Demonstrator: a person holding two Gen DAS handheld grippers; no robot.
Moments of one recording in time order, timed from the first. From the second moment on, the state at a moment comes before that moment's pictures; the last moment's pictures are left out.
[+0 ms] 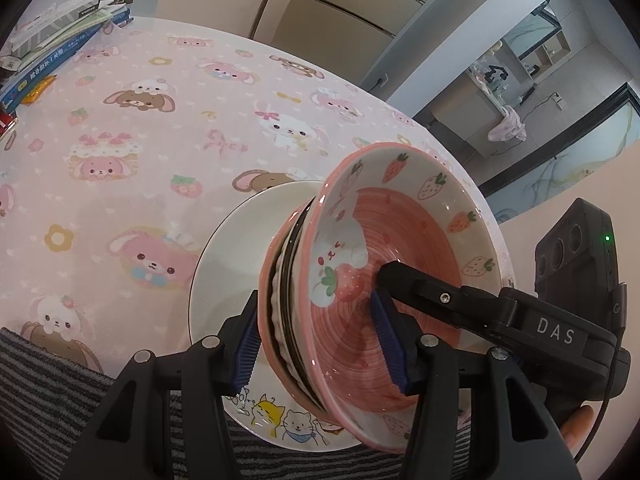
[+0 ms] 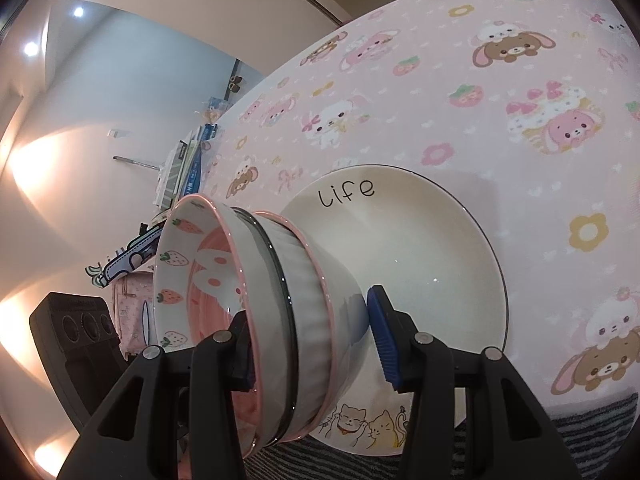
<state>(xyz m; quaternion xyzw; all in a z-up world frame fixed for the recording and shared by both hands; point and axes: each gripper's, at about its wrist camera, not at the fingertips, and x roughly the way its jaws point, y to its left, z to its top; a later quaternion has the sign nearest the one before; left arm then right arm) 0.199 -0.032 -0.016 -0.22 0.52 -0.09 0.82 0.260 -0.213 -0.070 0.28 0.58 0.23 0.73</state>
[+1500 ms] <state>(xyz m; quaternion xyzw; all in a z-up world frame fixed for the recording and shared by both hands) 0.172 -0.022 -0.013 -0.12 0.42 -0.08 0.90 0.229 -0.214 -0.041 0.14 0.48 0.26 0.83</state>
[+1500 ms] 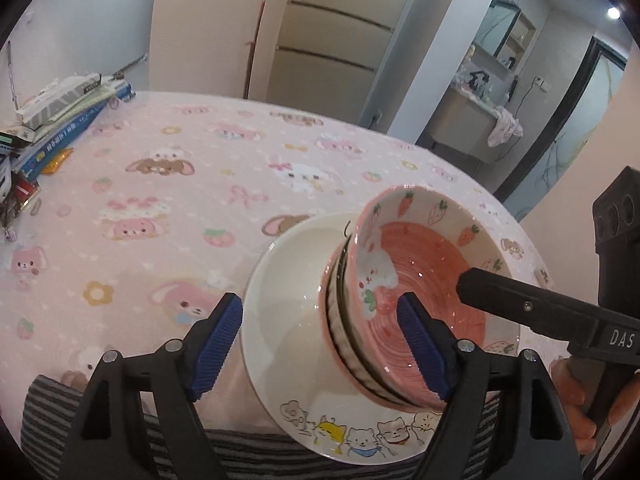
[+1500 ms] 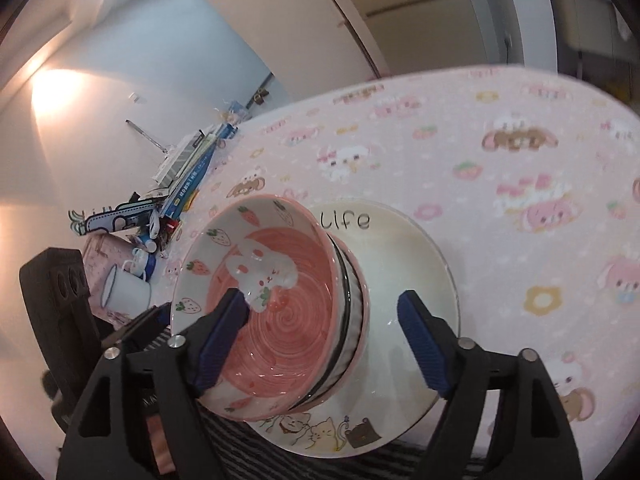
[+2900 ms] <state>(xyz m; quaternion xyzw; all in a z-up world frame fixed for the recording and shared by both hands) -0.020 -0.032 0.033 0.04 0.02 -0.07 1.00 0.021 -0.236 0.008 0.04 0.05 0.13 0.99</state>
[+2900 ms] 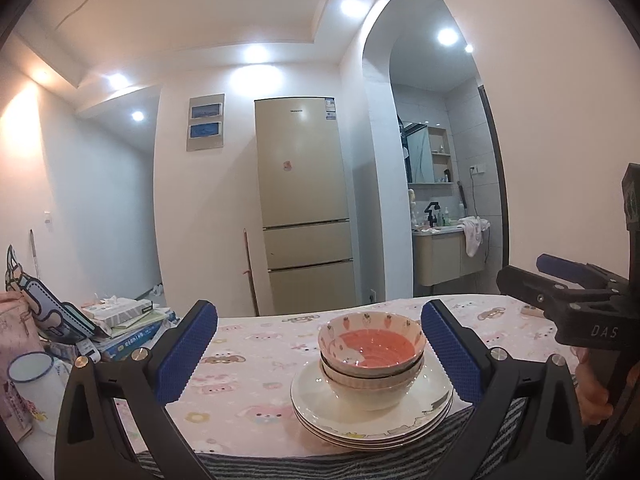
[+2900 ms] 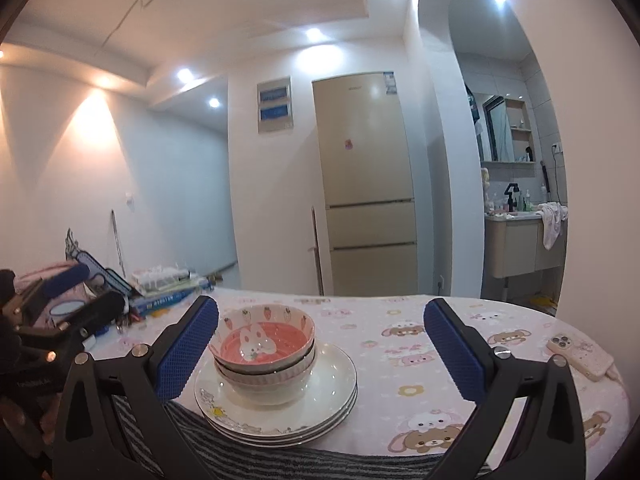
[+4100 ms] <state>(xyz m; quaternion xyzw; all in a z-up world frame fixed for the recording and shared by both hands) -0.012 -0.018 -0.004 0.01 0.04 -0.05 1.00 0.016 -0.226 -0.015 0.00 0.06 0.13 0.99</state>
